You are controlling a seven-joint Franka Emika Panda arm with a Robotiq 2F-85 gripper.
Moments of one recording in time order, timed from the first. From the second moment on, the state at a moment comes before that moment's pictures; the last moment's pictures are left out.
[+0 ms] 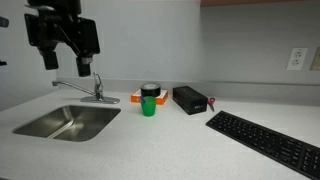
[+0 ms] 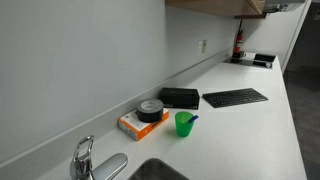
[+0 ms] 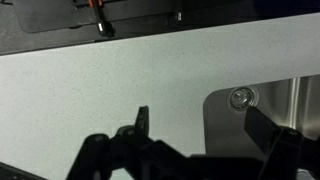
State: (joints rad) arm 0.00 -0.77 -0.01 -2.58 0.09 1.80 0.12
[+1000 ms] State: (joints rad) arm -0.03 -0.49 0.01 -2.53 0.07 2.15 0.18
